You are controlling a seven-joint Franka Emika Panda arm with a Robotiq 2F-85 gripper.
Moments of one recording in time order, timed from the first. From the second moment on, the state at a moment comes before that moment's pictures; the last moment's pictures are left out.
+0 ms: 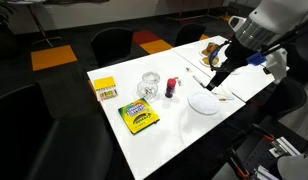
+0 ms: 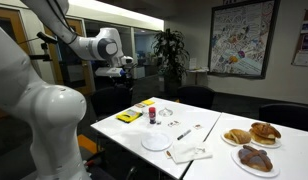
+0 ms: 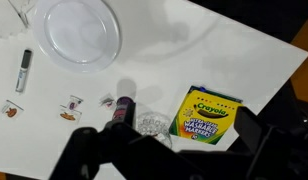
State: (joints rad) arm 0.19 -0.49 0.15 -2.72 0.10 2.46 -0.03
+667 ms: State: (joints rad) arm 0.25 -0.31 0.06 -2.60 0.07 2.47 -0.41
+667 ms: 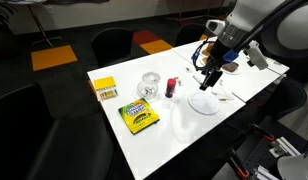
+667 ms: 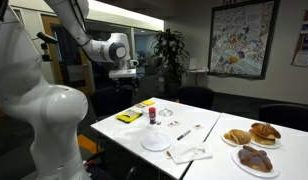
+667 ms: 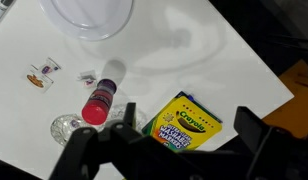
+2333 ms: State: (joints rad) arm 0.20 0.23 0.06 -2.07 -0.09 2.18 -1.29
